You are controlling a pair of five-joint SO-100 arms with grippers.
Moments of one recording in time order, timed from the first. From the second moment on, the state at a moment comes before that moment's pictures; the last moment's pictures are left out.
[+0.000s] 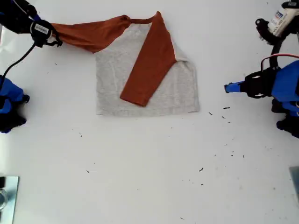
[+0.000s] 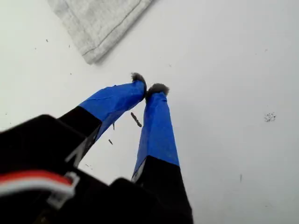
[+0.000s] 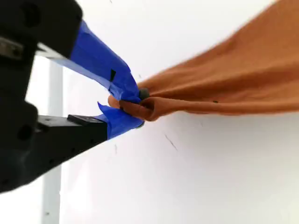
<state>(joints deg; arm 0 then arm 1) -83.5 116.5 125.6 60.2 22.1 25.3 196.0 165.7 75.8 -37.6</state>
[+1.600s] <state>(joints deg) -30.2 123.8 106.6 68.8 16.4 25.4 196.0 166.5 75.8 -35.6</state>
